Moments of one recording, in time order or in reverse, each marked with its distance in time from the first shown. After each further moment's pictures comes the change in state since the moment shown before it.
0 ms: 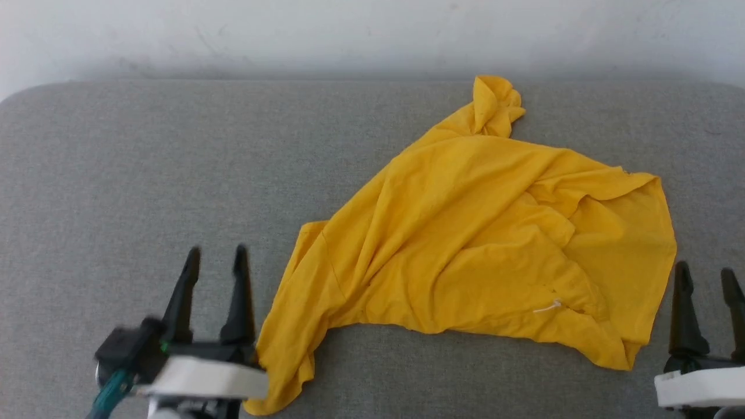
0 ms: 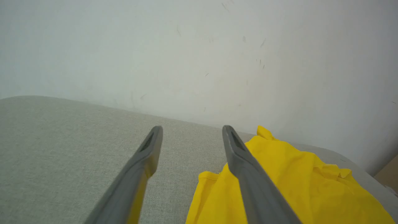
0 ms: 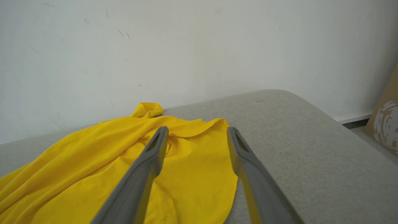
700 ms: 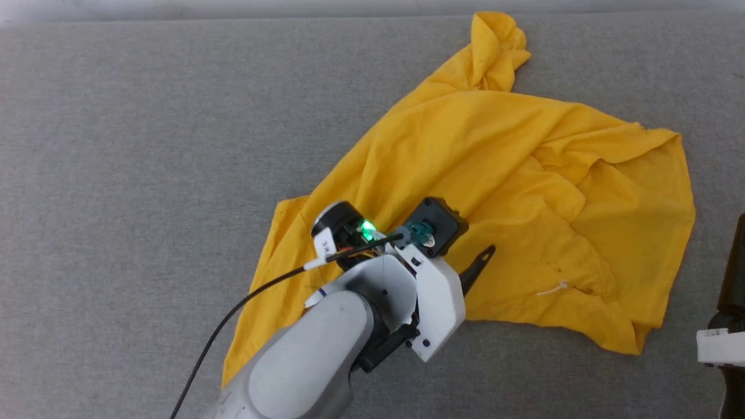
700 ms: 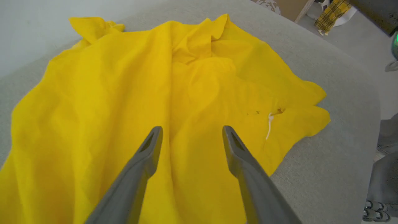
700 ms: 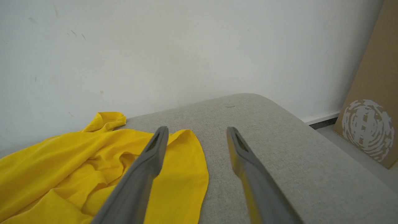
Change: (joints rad) left arm -0.606 0.039 -0.673 0.203 0.016 -0.044 0.648; right arm -0.123 0.000 -0.113 -0.022 -0.002 0.000 -0.015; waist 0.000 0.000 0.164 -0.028
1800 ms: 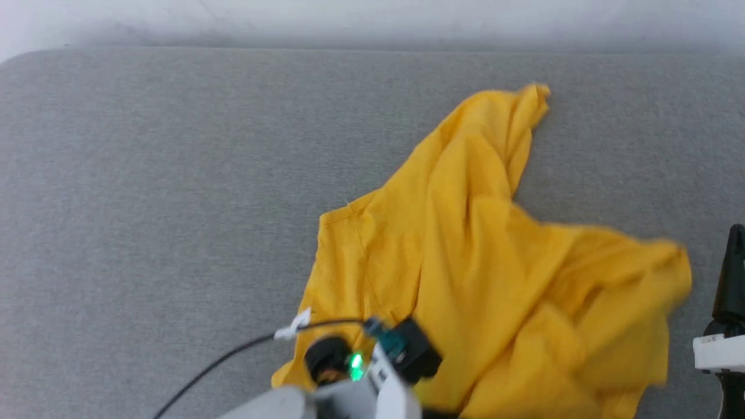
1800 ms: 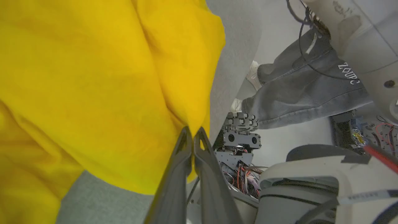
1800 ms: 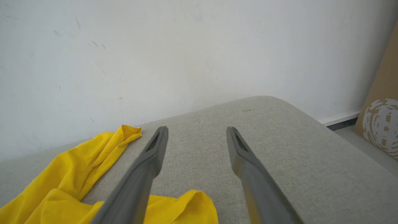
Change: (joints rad) left arm 0.091 0.329 -0.309 -0.316 -0.570 -0.006 0.223; right arm 0.003 0.000 -0.003 0.038 0.024 0.000 0.029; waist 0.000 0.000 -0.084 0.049
